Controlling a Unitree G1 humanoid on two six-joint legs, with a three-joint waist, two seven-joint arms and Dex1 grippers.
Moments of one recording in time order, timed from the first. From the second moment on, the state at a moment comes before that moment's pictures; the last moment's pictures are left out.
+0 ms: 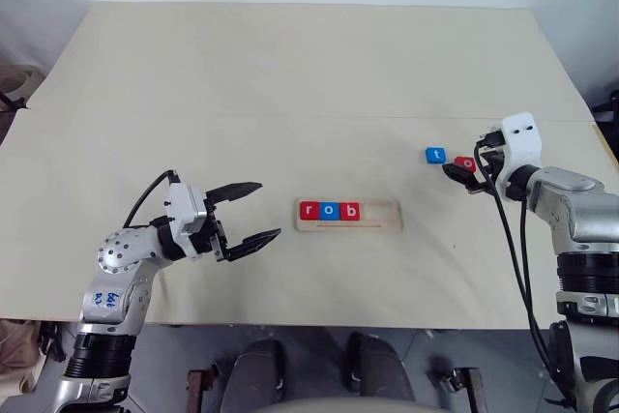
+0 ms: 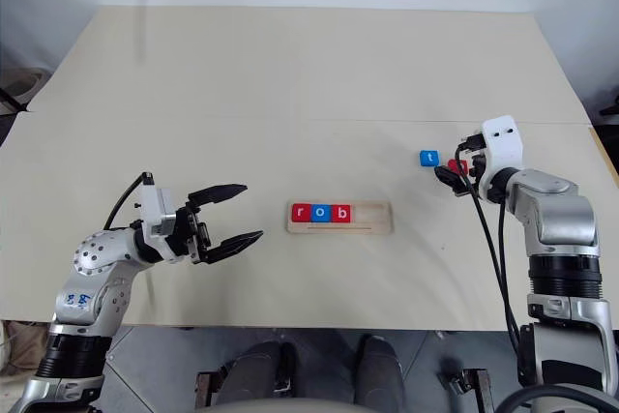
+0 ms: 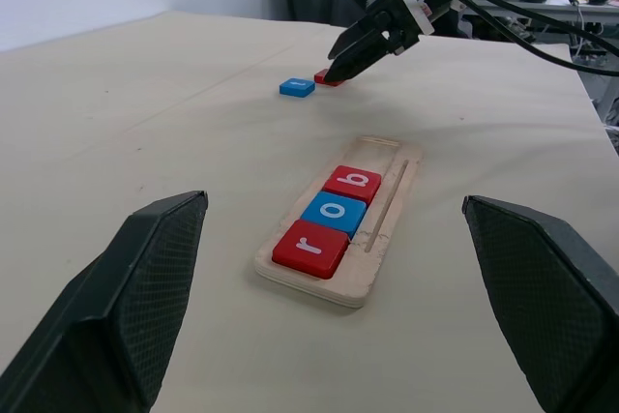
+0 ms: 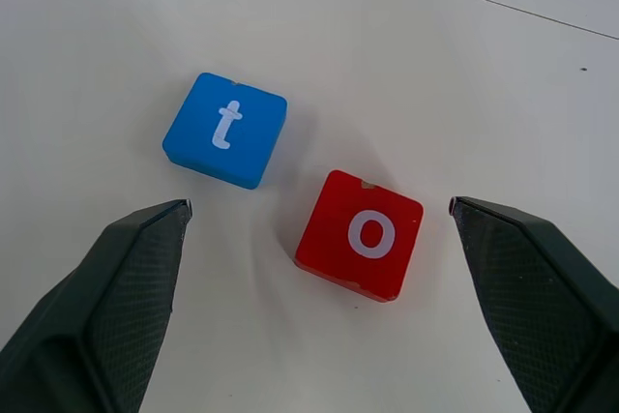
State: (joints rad) left arm -0.16 0.53 0.08 -0.11 -0.48 0.03 -1.00; right arm -0.58 -0.69 -0.15 0.21 0.23 0.79 0.53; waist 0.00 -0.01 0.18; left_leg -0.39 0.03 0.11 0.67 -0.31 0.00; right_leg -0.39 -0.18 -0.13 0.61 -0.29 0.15
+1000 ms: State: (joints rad) left arm -0.19 0.53 0.08 -0.08 -0.49 0.03 -1.02; right arm -0.44 -0.60 -0.34 -0.17 0.33 1.22 0.36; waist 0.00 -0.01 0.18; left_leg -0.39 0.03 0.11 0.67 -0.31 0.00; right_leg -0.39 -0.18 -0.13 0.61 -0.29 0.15
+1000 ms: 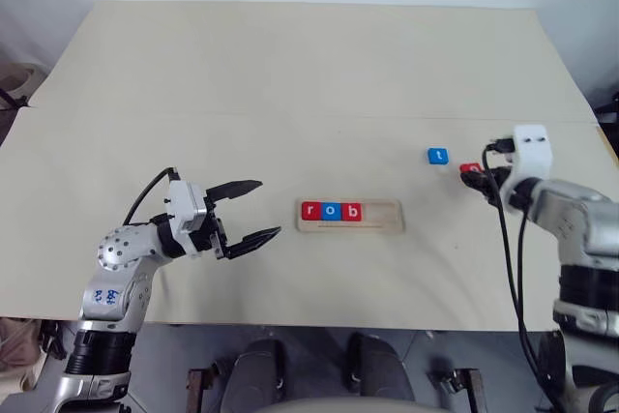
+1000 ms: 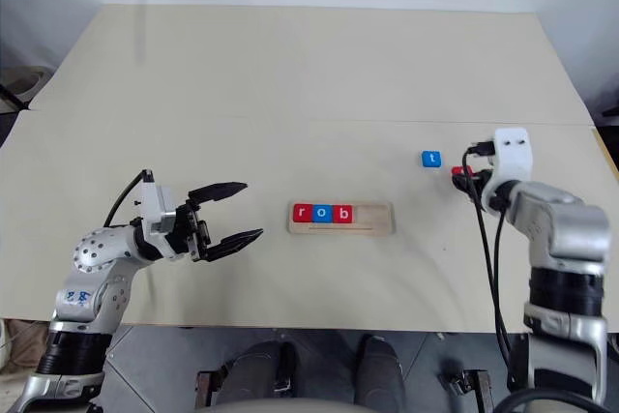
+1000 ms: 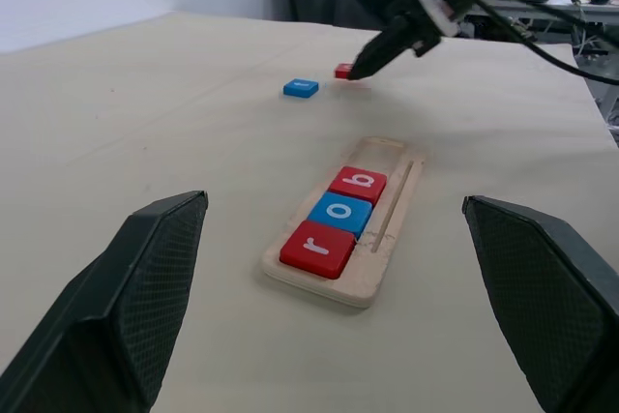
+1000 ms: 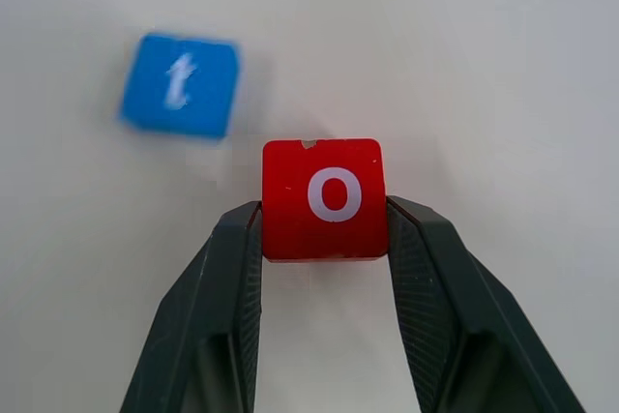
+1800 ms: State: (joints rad) left arm -0.23 0.52 0.06 0.00 -0.49 0.05 -1.08; right arm -0.19 -0.82 -0.35 -0.39 0.46 1.09 0.75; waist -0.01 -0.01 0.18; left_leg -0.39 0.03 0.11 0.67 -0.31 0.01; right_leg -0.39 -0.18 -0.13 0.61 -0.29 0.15
